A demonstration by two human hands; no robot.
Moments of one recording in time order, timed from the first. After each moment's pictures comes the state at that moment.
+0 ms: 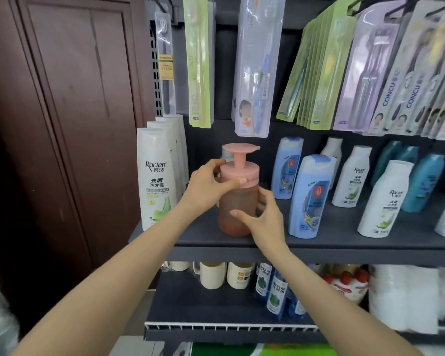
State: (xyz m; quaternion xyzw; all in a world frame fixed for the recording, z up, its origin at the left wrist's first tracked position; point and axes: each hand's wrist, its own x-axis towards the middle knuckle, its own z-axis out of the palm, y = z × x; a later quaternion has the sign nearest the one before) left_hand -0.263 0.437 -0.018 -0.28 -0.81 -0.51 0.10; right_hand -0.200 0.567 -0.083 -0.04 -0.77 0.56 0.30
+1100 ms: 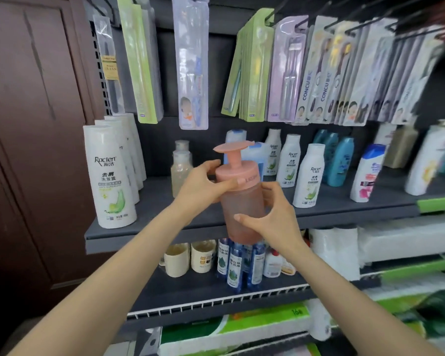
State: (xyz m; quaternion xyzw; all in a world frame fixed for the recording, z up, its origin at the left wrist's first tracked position) left_hand -0.164 0.487 -0.008 -0.32 -0.73 -0.60 -0.04; right_hand -0.071 0.622 -0.059 -0.06 -0.83 0.45 0.33
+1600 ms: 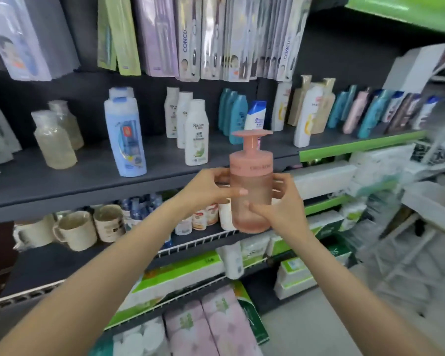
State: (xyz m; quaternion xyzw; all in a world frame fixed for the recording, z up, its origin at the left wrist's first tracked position) left_hand -0.018 0.674 -0.062 -0.43 -0.69 -0.52 -0.24; right_hand 0.113 0.789 -0.096 -0.22 -0.78 0.45 0.38
